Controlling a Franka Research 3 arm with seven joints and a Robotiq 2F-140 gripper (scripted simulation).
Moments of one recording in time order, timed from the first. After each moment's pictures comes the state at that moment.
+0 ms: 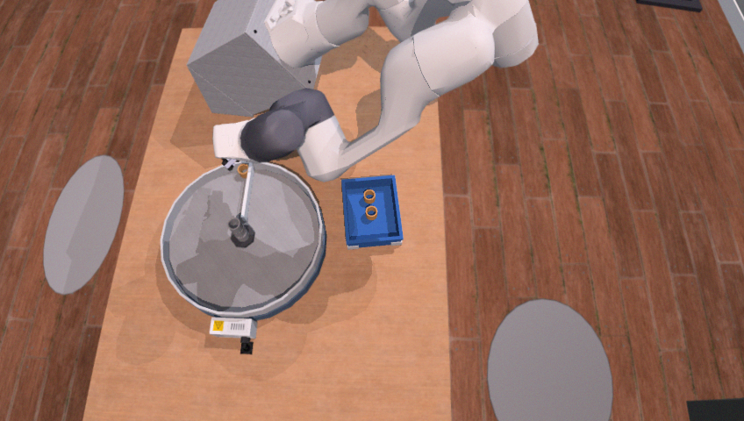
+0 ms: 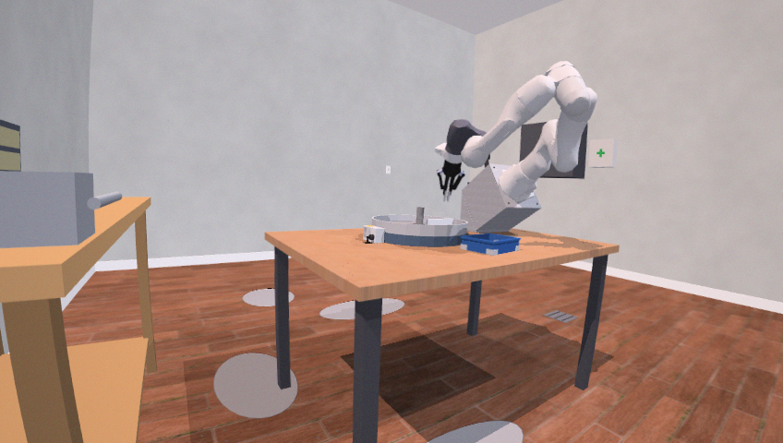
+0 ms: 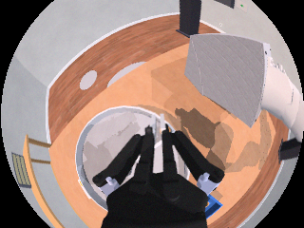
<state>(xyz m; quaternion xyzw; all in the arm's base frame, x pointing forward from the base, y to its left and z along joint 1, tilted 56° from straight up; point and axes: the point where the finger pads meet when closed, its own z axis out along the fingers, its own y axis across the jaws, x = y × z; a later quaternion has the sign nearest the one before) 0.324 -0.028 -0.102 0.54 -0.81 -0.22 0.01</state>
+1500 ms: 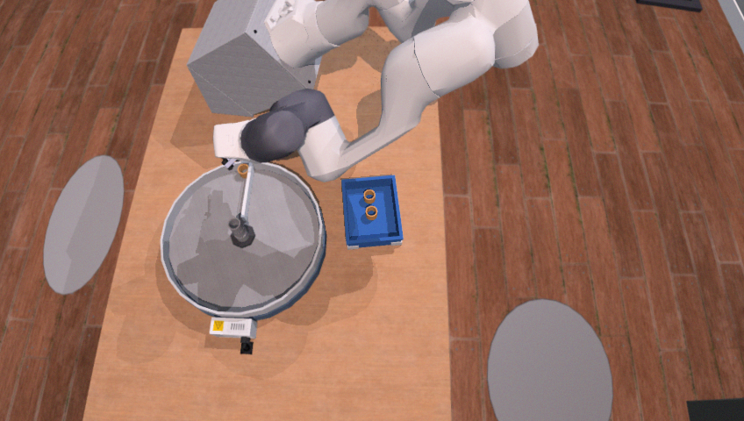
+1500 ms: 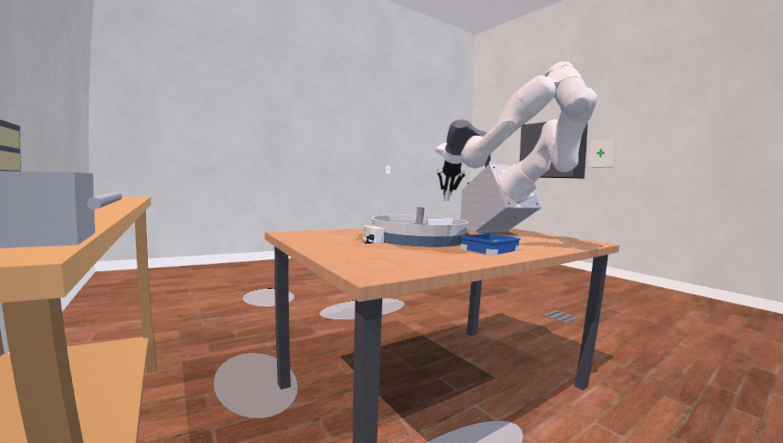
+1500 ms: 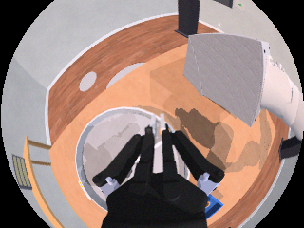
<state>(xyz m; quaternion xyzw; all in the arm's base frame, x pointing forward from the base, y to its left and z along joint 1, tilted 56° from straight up) 0.322 -0.028 -0.102 0.54 -0.81 -0.22 0.01</state>
